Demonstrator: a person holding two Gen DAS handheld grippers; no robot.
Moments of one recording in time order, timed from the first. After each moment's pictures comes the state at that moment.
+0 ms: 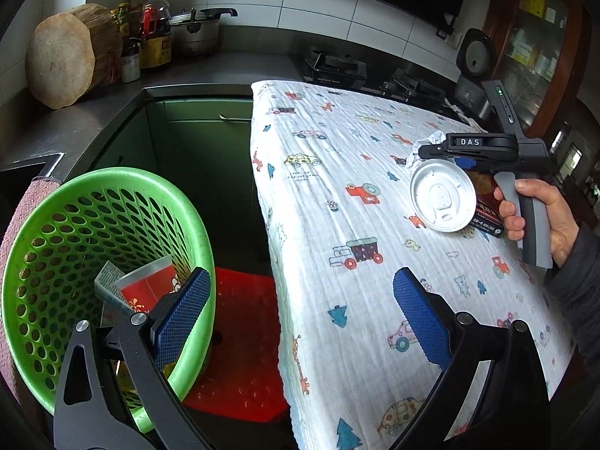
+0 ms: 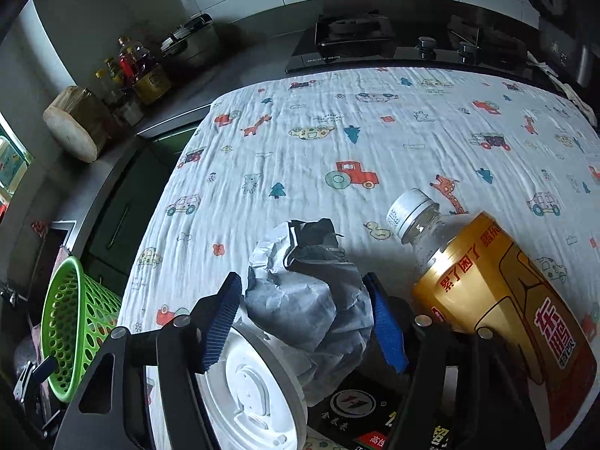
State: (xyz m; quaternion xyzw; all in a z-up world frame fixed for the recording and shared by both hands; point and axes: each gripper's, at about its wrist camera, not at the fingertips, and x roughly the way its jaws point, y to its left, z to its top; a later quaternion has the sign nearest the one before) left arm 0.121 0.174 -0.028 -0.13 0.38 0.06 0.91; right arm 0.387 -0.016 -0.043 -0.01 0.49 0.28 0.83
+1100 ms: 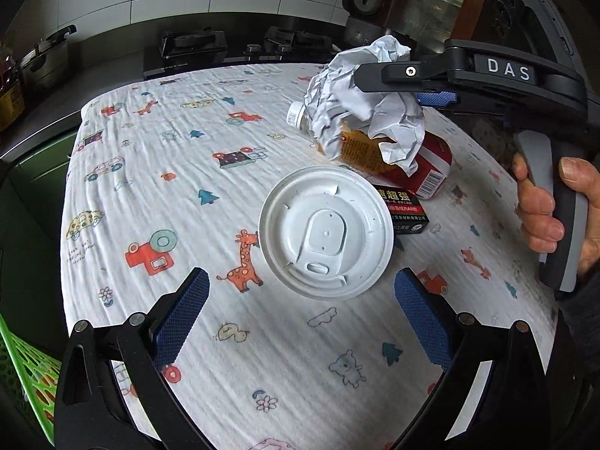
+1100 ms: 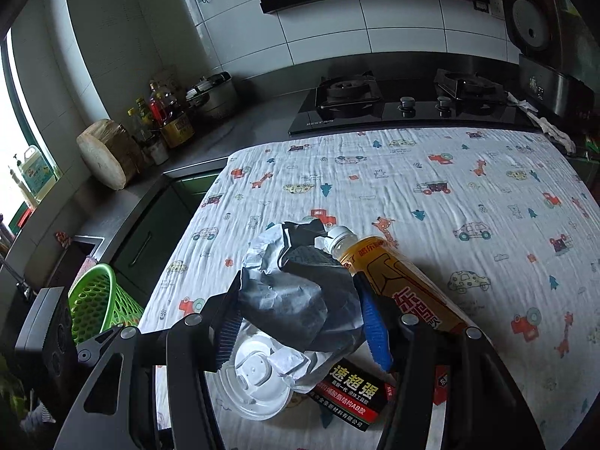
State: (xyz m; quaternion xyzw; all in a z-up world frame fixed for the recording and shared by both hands) left arm 0.252 0.043 -0.045 -0.05 0.42 -0.14 0.89; right arm 0.346 -0.104 0.021 0.02 0.39 0.31 0.87
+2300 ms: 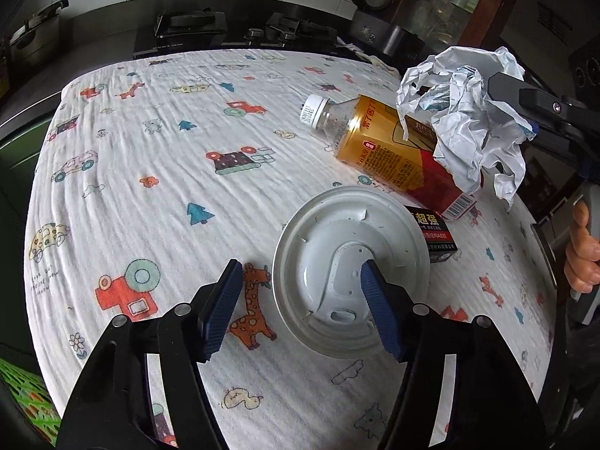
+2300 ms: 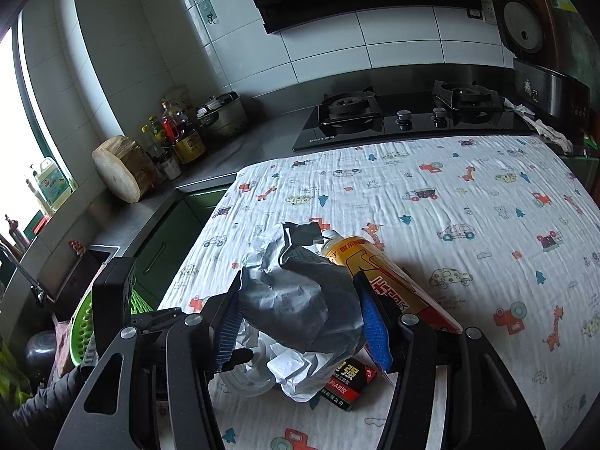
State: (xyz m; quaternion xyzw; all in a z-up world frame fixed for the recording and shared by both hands) left arm 0.296 0.051 -0.067 -0.09 0.44 -0.16 0.88; right arm 0.329 -0.140 0.030 0.04 0.37 0.32 0.87
